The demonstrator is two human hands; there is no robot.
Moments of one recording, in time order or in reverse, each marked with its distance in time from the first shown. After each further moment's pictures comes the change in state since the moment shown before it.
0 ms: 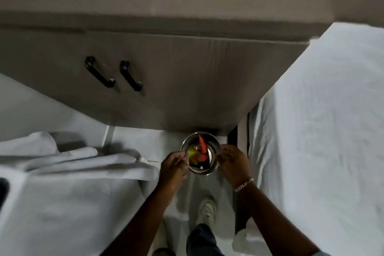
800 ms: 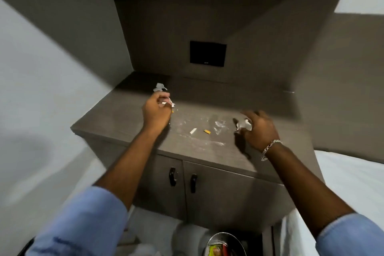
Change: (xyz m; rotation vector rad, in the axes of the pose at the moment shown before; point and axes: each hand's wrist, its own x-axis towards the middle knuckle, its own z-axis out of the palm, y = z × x) left_hand -0.047 0.430 -0.178 -0.007 0.426 0.906; right_hand 0.052 -0.429 -0.122 -0.526 0.224 -0.668
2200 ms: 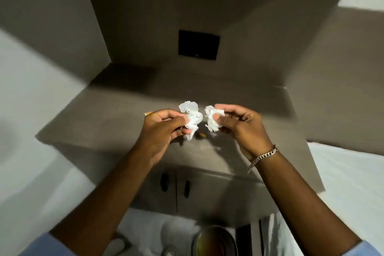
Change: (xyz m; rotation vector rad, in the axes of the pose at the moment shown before) left_hand -0.026 0.019 -0.001 -0.517 -0.420 -0.285; right_hand -0.005 -0.090 -0.007 1.192 -0.056 0.171
